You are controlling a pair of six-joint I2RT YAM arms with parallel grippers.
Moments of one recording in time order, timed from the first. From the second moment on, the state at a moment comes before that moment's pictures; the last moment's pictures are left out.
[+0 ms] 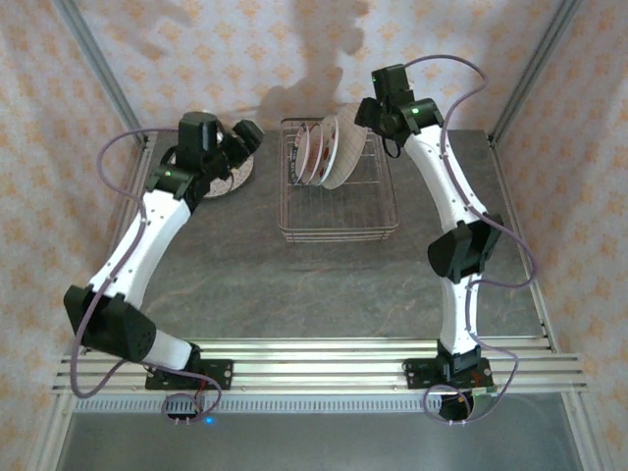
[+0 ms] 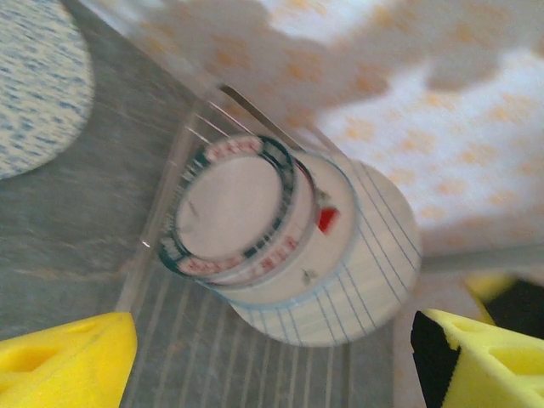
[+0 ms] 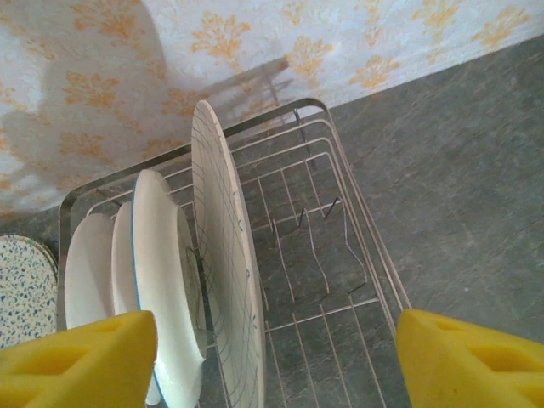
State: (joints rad) left arm -0.23 1.42 1.44 -0.49 0.08 -0.93; right arm 0.36 2.10 2.39 -1.04 0.20 0.58
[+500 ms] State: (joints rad) left arm -0.48 1.18 1.25 -0.35 0.03 -0.82; right arm 0.34 2.26 2.45 -1.04 0.06 0.56
